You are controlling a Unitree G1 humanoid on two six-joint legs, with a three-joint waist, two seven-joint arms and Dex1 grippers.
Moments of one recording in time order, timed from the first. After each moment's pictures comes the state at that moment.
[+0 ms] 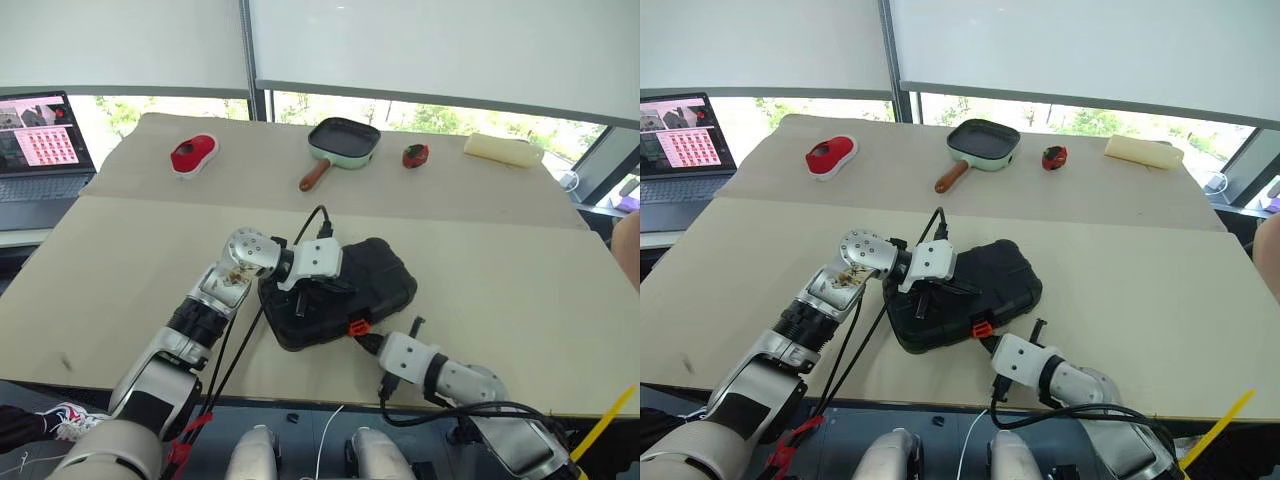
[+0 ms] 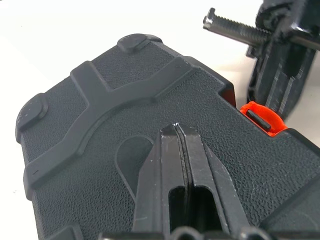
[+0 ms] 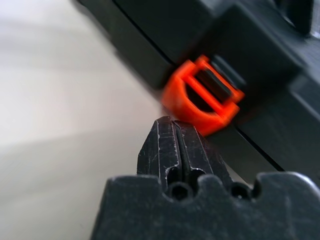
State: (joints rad) left arm -0.79 0.39 -0.41 0.36 -0.03 0.00 -1.28; right arm 0.07 -0.60 0.33 -0.38 -0.14 0.09 0.51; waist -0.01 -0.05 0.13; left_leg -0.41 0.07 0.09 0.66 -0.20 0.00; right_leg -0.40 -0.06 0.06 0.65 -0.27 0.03
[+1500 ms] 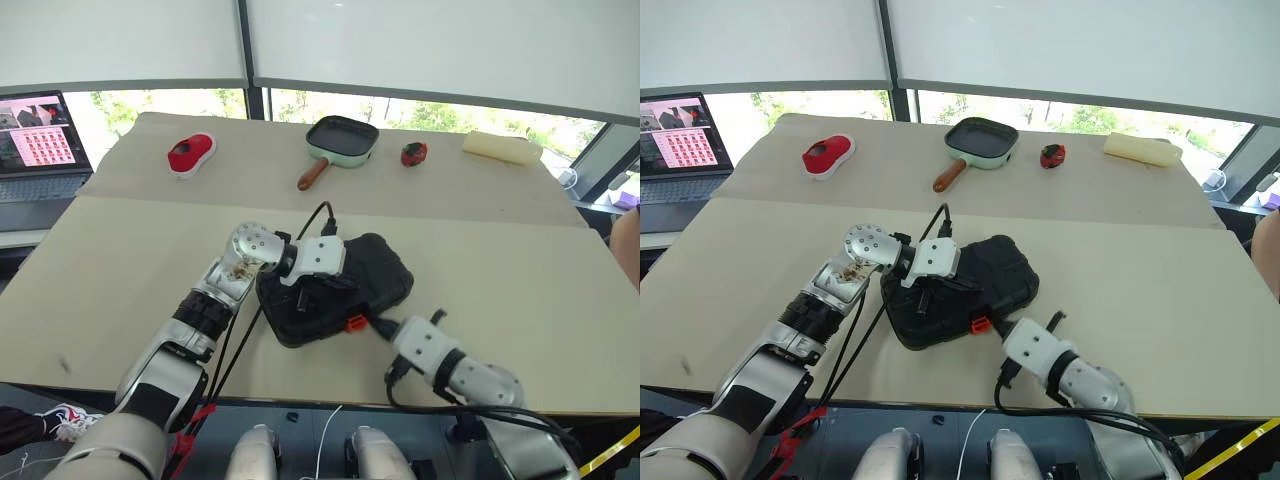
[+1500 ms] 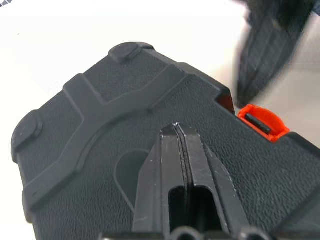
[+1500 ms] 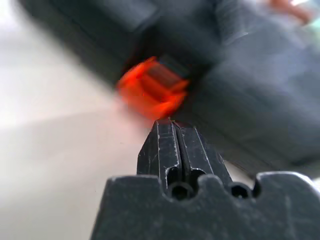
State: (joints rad) left arm -0.84 0.35 -0.41 0.47 0.00 -0.09 -1.30; right arm 0.12 -0.49 0.18 -0.62 -0.15 0.26 0.54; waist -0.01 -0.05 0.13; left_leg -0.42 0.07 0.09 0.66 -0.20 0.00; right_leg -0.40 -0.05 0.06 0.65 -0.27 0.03
